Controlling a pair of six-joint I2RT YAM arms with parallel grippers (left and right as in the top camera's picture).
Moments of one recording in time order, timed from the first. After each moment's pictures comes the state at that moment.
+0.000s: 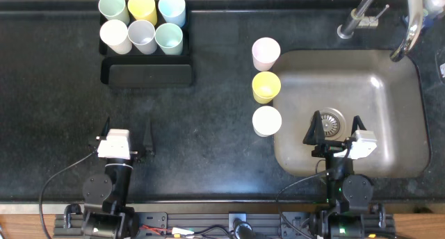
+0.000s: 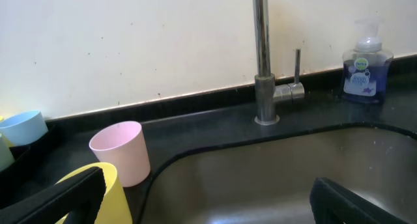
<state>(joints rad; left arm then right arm) -0.11 0.01 0.01 -0.08 -0.05 0.05 -0.03 0.01 0.02 -0.02 0.02 0.21</state>
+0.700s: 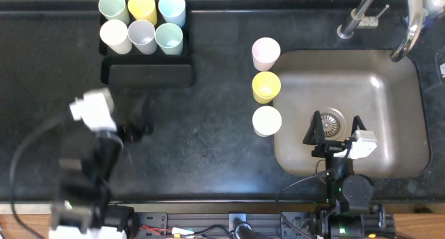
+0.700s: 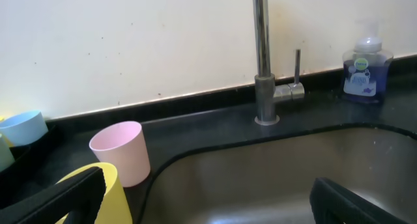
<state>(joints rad) -0.11 0.67 0.64 -0.32 0.04 -0.32 -0.03 0.01 0.02 -0.02 0.02 0.21</state>
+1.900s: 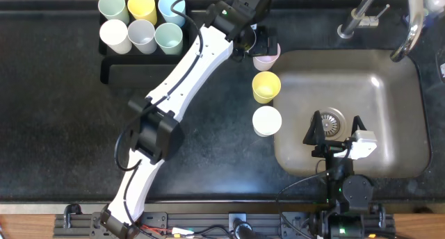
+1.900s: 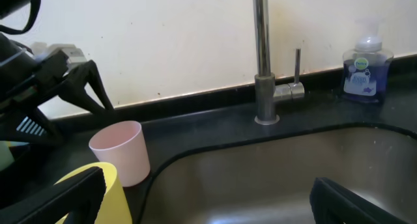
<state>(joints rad) -0.61 2.39 2.40 -1.14 0.09 -0.64 -0.03 0.01 0.02 -0.02 0.02 0.21</state>
